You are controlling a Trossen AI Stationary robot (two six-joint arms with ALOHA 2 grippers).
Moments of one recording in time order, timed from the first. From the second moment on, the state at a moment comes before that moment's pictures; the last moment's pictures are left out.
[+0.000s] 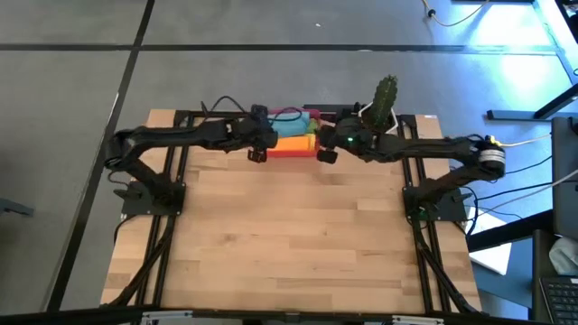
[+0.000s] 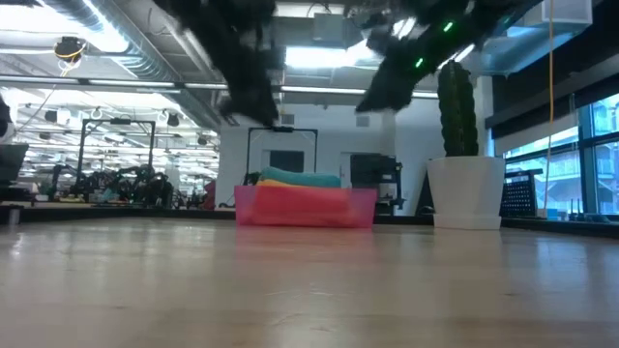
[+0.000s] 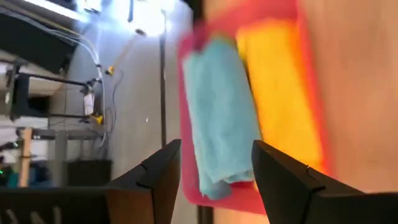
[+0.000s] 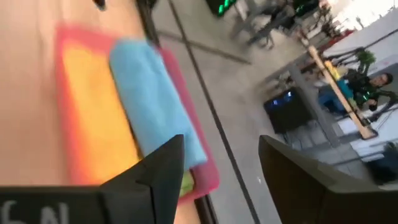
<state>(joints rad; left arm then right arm) 0.34 1.50 1.11 -0.37 -0.42 0.76 -0.29 1.42 0.92 0.07 0.49 -0.55</state>
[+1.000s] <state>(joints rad) 0.04 0.38 0.32 0.28 -0.03 0.08 -0.22 0.23 0.47 -0.21 -0.18 -0.13</state>
